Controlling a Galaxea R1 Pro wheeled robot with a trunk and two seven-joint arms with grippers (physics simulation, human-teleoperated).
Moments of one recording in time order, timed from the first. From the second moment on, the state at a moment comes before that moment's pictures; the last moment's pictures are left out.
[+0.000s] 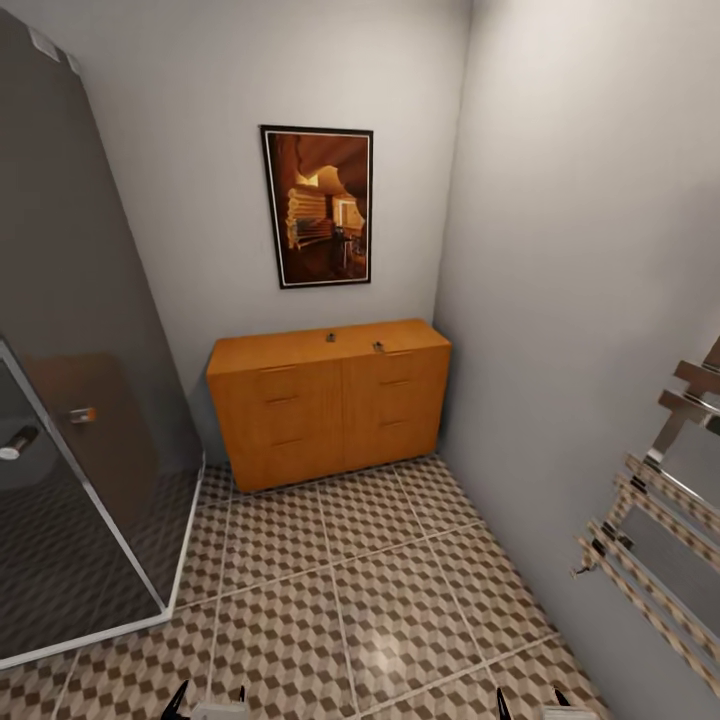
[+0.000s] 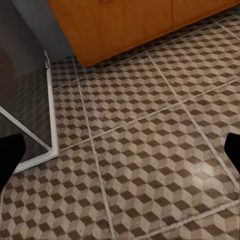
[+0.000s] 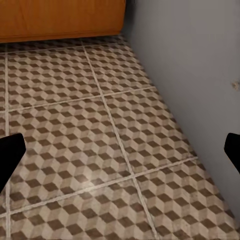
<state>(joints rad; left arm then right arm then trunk) -0.38 -0.01 -0.34 0.07 0.00 -0.85 0.37 -0.32 -0.07 0.20 -0.02 -0.17 -0.88 -0.09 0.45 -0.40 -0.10</state>
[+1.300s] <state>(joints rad) -0.38 -0.01 -0.34 0.07 0.00 -0.85 0.37 -0.32 -0.07 0.20 -0.02 -0.17 -0.88 -0.09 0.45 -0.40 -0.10</state>
